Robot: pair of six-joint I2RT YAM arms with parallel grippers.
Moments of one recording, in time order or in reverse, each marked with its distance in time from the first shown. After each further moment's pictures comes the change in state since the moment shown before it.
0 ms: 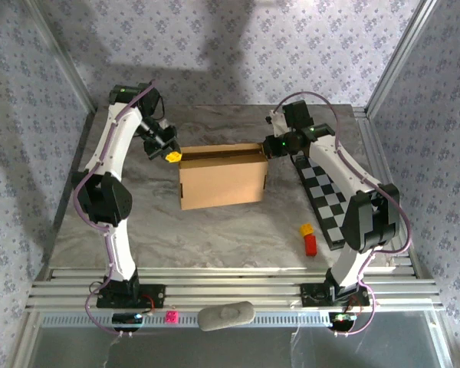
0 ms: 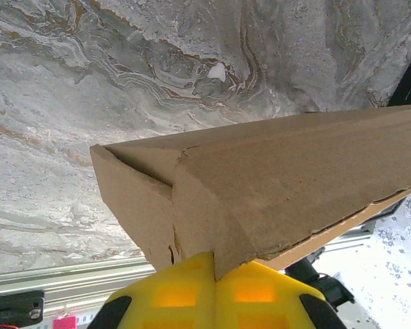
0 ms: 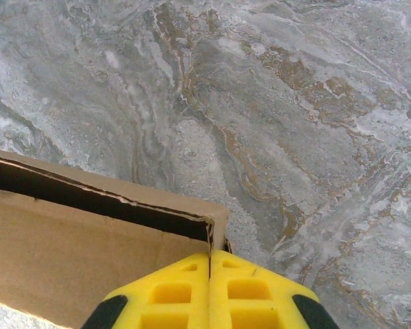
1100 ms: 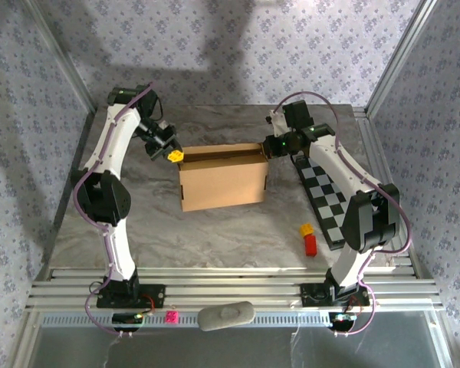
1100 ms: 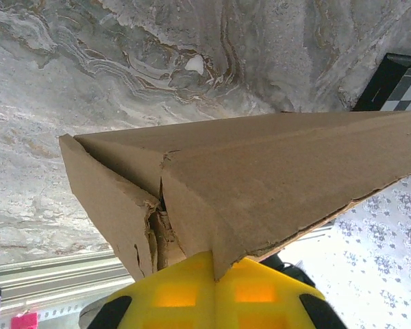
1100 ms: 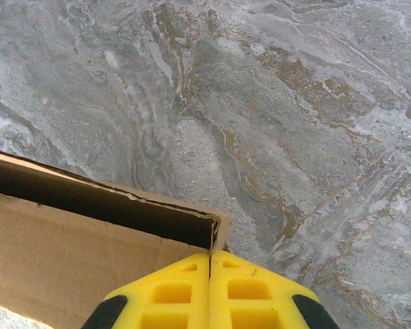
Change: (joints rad) left arm 0.021 -0.001 -0.055 0.043 0.092 -0.052; right arm 0.000 0.000 0.000 0.000 0.000 0.000
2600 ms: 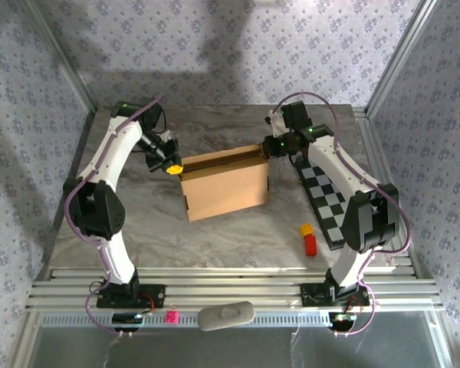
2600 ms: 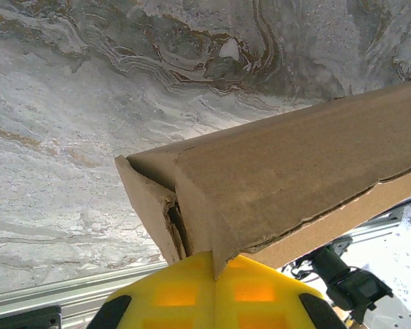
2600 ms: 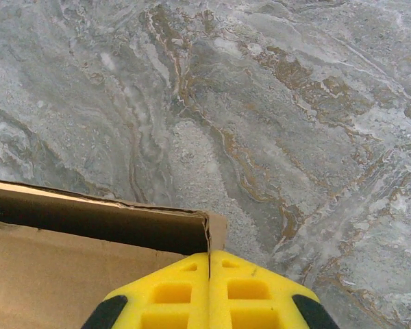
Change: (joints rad) left arm -0.037 -0.164 -0.275 0.140 -0.099 0.118; right arm 0.010 0.000 -0.006 0.011 0.026 0.020
